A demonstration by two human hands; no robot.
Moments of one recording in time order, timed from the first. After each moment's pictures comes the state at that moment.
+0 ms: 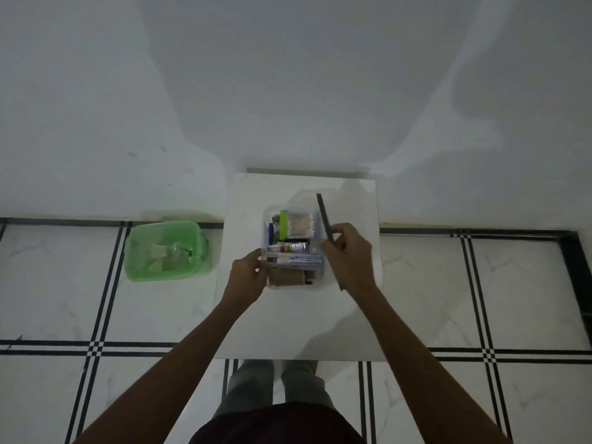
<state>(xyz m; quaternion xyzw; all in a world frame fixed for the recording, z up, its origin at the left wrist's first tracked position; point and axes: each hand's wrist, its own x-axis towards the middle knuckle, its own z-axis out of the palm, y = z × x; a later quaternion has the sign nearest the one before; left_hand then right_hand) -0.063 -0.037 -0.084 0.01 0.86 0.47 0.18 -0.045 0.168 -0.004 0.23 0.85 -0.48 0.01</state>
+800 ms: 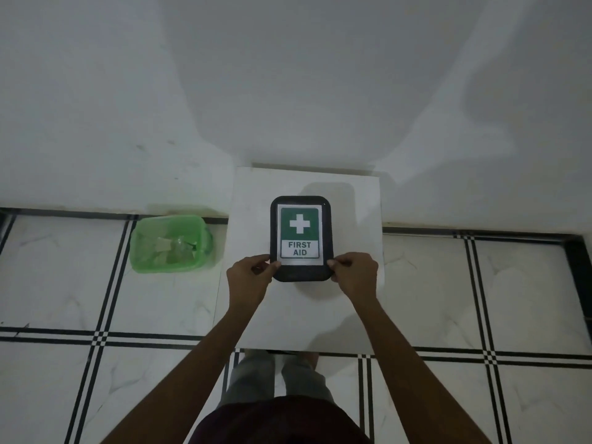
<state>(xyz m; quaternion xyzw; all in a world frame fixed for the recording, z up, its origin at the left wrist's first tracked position) -0.035 -0.026 -0.073 -0.14 0.85 0.50 0.11 -0.017 0.170 -0.046 0.34 0.83 -0.42 0.10</state>
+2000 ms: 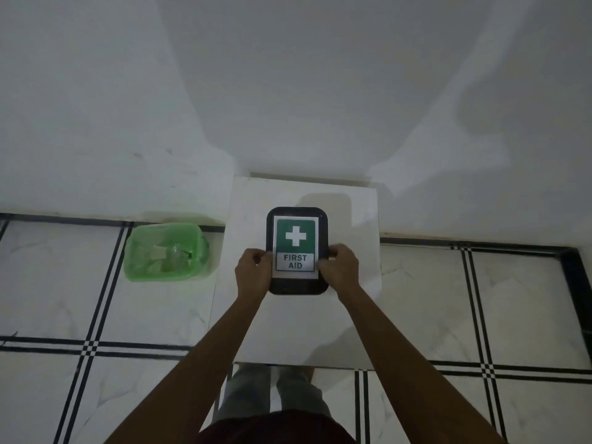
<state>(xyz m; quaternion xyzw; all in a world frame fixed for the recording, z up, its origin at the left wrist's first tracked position) -0.068 0.002 -0.069 -0.24 0.80 0.52 0.16 -0.054 0.162 -0.045 0.31 0.82 -0.45 0.13</state>
